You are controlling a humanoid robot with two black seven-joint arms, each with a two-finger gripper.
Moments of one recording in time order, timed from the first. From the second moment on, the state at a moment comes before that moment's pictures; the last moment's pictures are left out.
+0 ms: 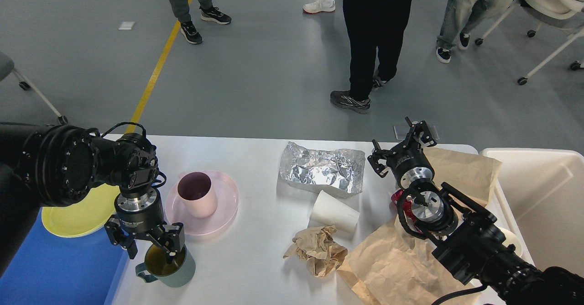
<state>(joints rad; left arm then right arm) -1.45 0.05 1.45 -0.80 0.14 -0.93 -0.15 0.59 -0.06 0.84 0.64 0.07 0.06 0.32</state>
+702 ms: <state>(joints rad) -1.46 0.04 1.42 -0.78 0.13 -0.96 -0.16 0.59 -0.06 0.84 0.64 0.07 0.06 0.32</state>
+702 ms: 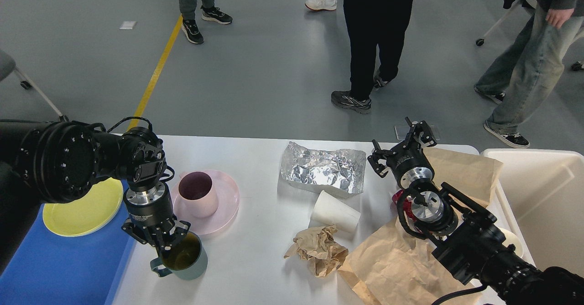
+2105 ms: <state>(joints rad) -1.76 0.68 1.47 -1.01 0.23 -0.96 -0.15 0.59 -0.07 0.84 0.64 0.07 0.06 0.32</state>
